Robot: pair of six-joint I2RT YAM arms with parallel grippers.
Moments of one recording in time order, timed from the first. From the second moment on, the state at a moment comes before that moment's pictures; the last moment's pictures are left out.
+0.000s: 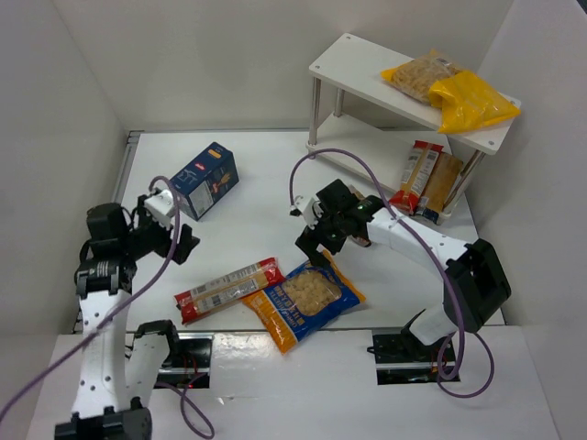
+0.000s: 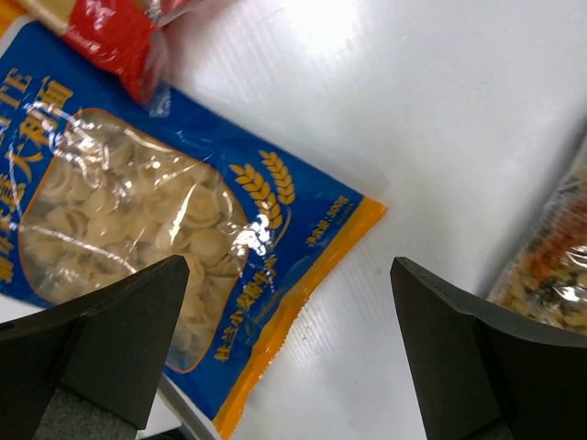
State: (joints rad) left arm 0.22 0.71 0.85 -0.72 0.64 0.47; right arm 0.66 1.49 1.09 -0.67 -0.26 -0.32
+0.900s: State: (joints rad) left arm -0.38 1.20 0.72 -0.68 0.23 0.70; right arm 0.42 1.28 1.07 -0.58 -0.20 -0.24
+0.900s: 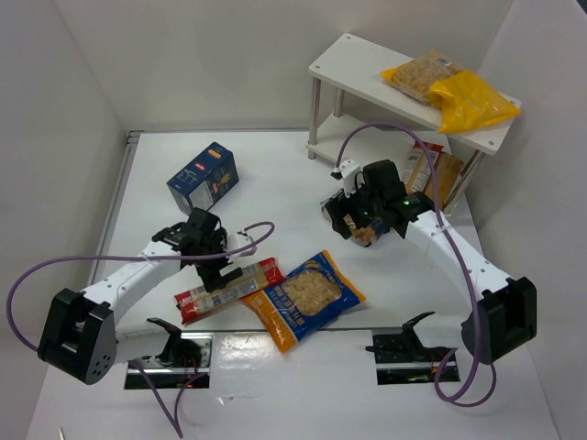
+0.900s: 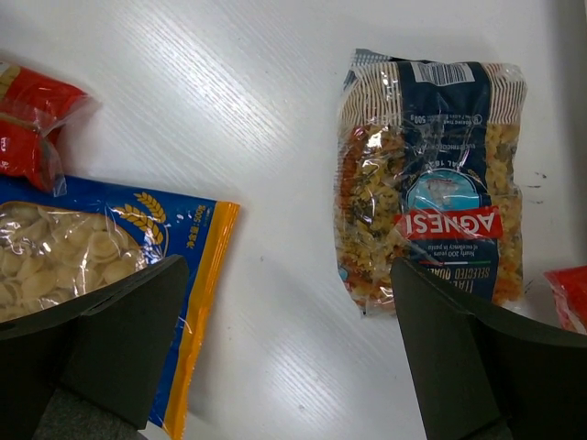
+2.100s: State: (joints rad) left arm -0.46 1.53 0.84 -0.74 0.20 0.61; right arm 0.42 1.34 1.07 -0.58 -0.27 -0.25
